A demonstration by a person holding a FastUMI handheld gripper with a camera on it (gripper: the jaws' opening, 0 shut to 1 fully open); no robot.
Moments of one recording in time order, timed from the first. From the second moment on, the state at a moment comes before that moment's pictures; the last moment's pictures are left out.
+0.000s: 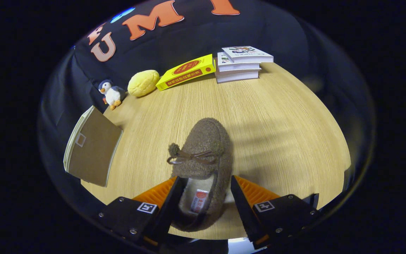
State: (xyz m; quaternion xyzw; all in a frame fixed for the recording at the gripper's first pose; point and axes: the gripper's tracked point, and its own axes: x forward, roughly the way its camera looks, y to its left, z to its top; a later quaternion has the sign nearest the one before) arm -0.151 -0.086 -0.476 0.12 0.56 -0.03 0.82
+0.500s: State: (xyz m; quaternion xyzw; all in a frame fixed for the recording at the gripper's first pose) arm -0.125 -0.100 -0.508 0.13 0.55 -0.08 0.83
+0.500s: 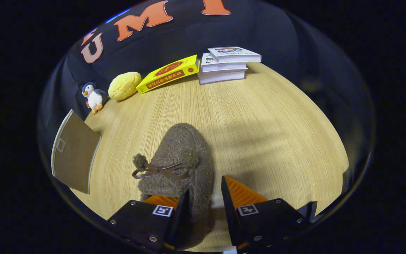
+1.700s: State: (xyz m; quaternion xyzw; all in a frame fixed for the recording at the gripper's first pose) arm -0.016 0.117 -0.325 0.16 0.49 0.00 0.86
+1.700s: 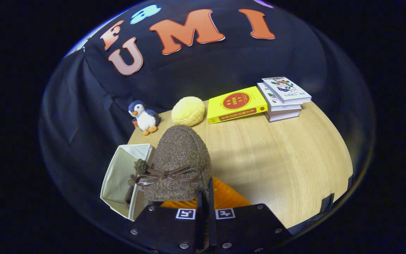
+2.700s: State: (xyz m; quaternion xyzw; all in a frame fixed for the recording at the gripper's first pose) arm 0.007 0.297 -0.351 0.15 0.54 0.03 0.83
